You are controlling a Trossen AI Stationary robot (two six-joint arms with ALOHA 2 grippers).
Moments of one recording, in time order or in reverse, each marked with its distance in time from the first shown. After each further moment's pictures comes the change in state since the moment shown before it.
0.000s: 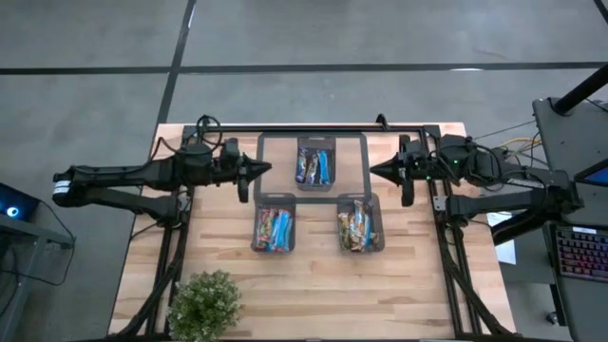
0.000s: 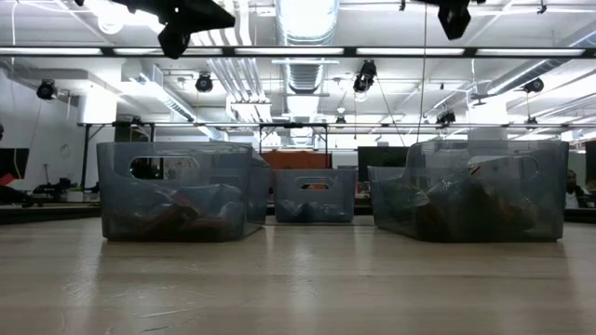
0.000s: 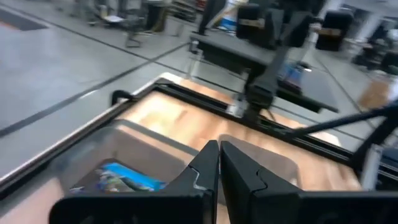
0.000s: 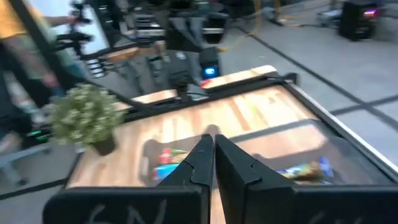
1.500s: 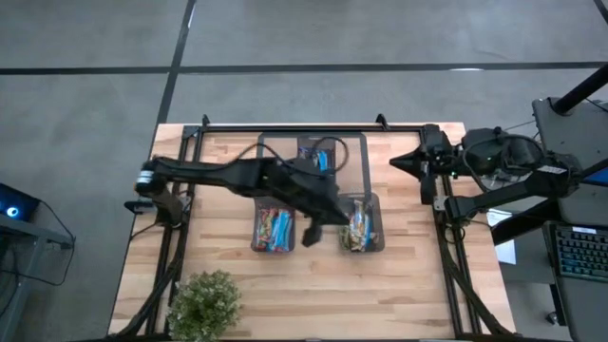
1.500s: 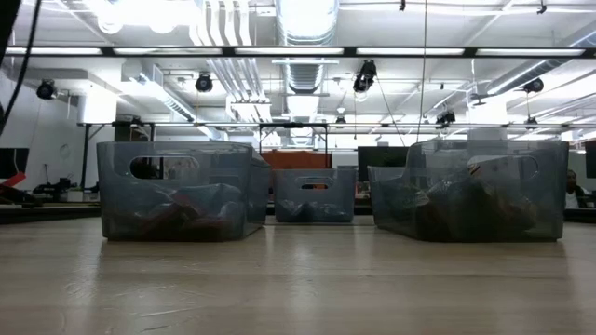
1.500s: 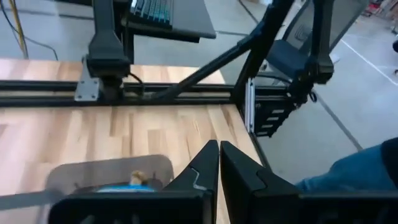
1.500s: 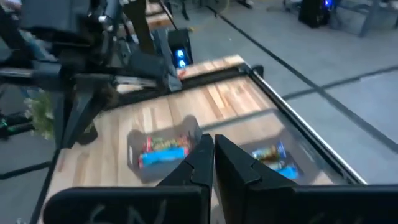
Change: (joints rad) left arm -0.224 0.897 1.087 -0.448 0.347 0.136; right arm 0.230 0.085 0.426 -0.483 0.330 0.033
